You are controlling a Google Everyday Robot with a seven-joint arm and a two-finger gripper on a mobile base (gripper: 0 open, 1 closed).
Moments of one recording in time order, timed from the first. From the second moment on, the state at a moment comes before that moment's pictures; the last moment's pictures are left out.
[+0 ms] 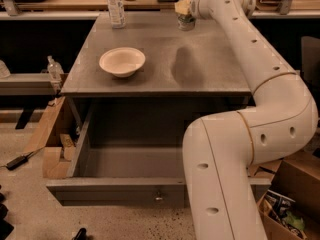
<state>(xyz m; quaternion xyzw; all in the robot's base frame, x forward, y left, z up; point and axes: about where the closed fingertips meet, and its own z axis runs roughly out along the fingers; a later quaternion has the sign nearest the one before) 0.977 -0.136 0.948 -0.13 0.79 0.08 0.59</state>
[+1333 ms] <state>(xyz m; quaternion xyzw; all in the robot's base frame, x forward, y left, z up) 1.004 -0.153 0.906 -0.06 0.80 0.06 0.60</state>
